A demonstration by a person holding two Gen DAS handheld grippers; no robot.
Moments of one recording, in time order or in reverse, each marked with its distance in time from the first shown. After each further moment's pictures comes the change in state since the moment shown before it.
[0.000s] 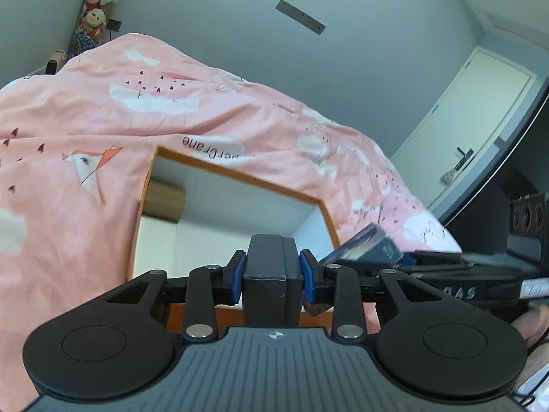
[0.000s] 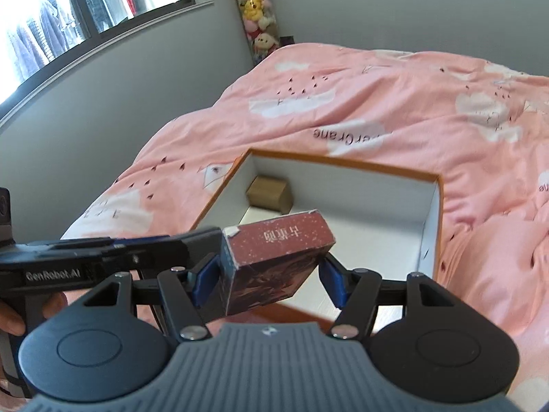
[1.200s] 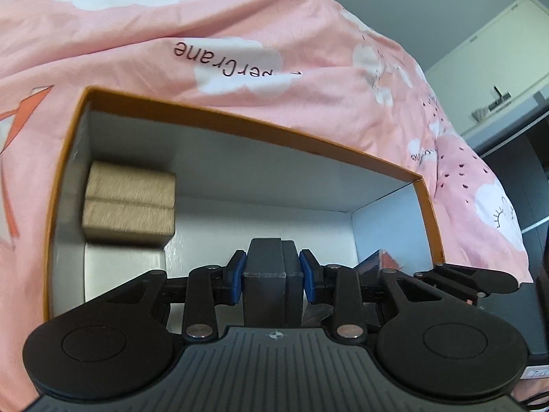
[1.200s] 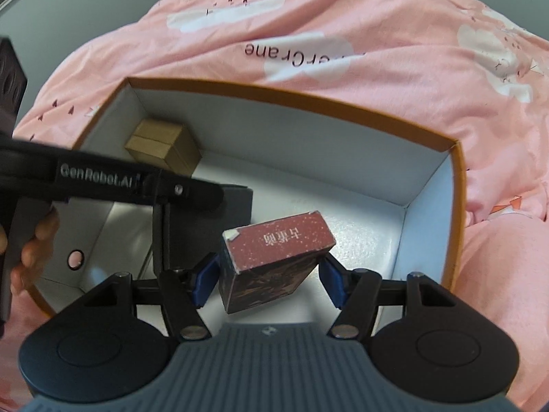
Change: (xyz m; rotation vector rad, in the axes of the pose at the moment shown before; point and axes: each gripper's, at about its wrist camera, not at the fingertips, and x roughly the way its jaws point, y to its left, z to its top) left arm 0.202 0.069 0.052 -0.033 0.405 0.016; right arm 0.166 -0.071 0.028 -0.011 0.300 -0.153
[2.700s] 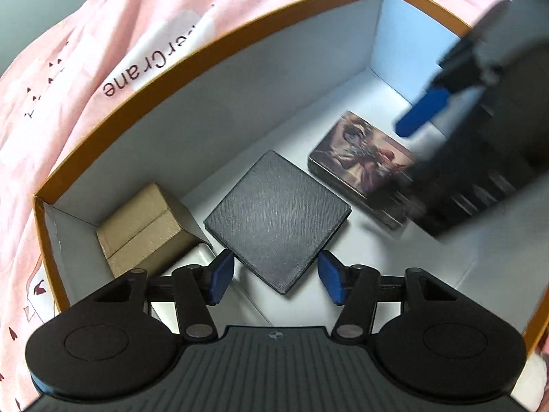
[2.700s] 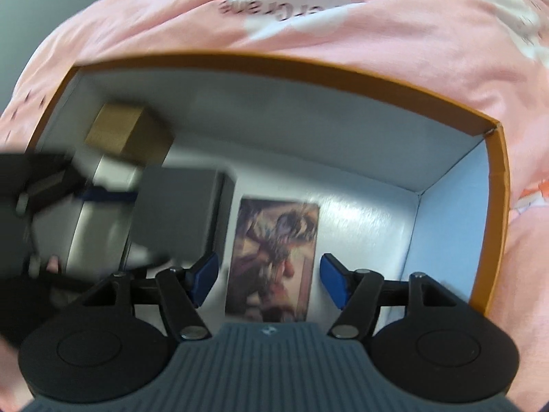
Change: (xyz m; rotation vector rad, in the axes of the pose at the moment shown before) left arm 0.041 -0.053 -0.035 0.695 0.220 0.409; right arm 0.042 -0.022 0.019 0.015 0.163 0.047
